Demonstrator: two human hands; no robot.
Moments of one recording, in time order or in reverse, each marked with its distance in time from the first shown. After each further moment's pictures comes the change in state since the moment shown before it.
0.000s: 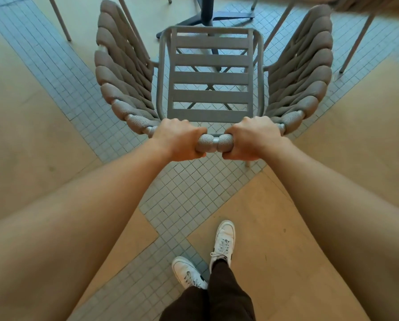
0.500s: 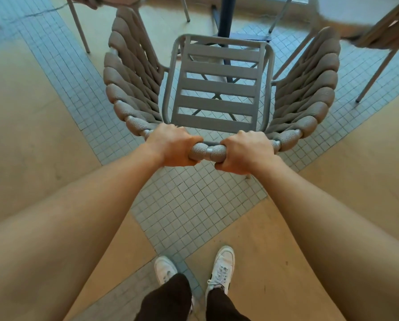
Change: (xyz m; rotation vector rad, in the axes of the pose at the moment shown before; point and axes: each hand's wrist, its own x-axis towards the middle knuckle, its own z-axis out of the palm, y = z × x) left_hand 0.055 -0.074 -0.018 0.036 0.043 0.011; right_hand 0.081 0.013 -0.034 0.049 0.021 -0.036
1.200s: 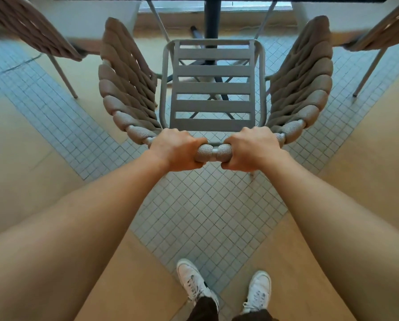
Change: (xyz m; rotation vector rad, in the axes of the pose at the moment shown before) left_hand 0.095 -0.138 -0.020 0.022 0.032 0.149; right_hand 0.138 0.000 -0.056 -0.011 0.017 0.146
